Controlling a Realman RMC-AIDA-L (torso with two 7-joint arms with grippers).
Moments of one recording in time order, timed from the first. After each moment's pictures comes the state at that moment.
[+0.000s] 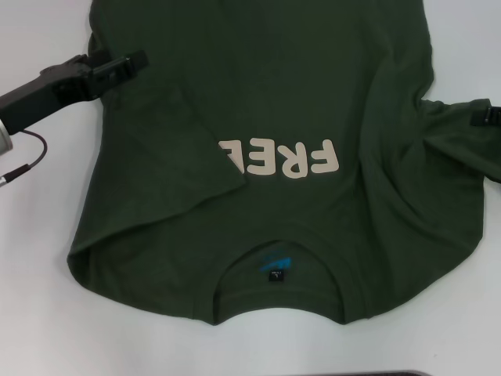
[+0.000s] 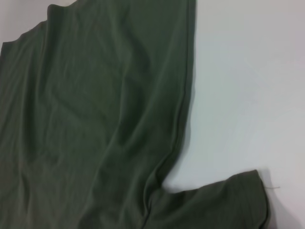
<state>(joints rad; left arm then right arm) -0.45 -2.16 -2.55 -0.67 -1.35 1.33 -1.61 0.46 1.96 -0.47 -0.73 -2.39 -1.29 2.26</state>
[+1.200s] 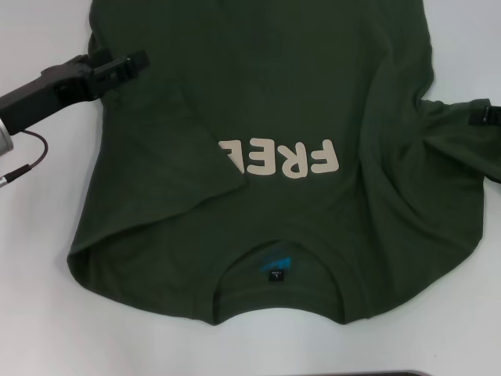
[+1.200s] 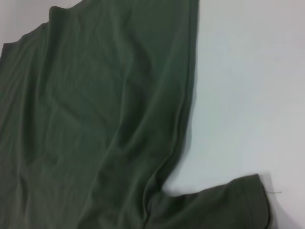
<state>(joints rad) -0.45 -2.16 -2.55 -0.67 -1.35 1.33 -1.61 0.46 1.97 -0.47 -0.73 -2.38 -1.27 2.24</state>
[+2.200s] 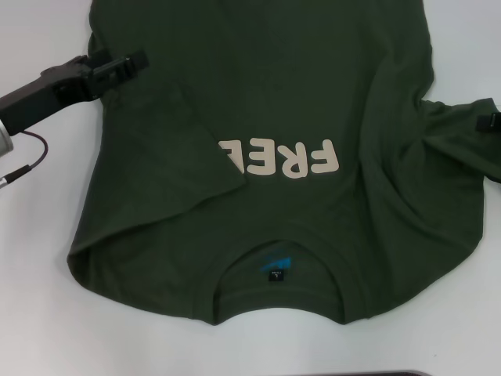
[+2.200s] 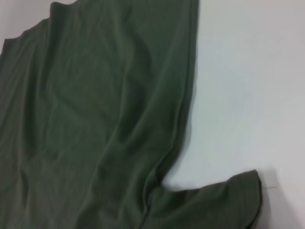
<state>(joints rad) -0.45 -2.16 -2.55 -0.66 -1.35 1.33 -1.61 0.46 1.97 -0.46 -0.72 -2.38 -1.28 2.23</state>
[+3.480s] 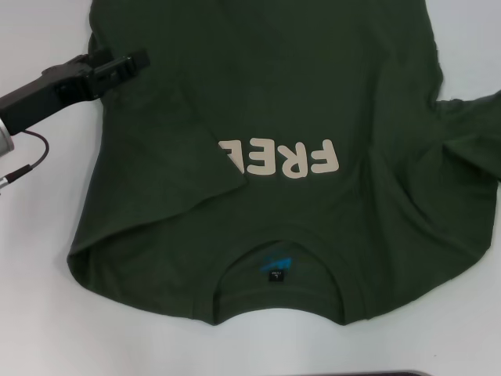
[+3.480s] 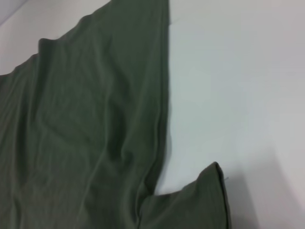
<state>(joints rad) -0.45 -2.16 -2.55 -0.66 -1.35 1.33 -1.61 0.42 1.96 -0.34 -0.73 -2.38 -1.32 2.21</state>
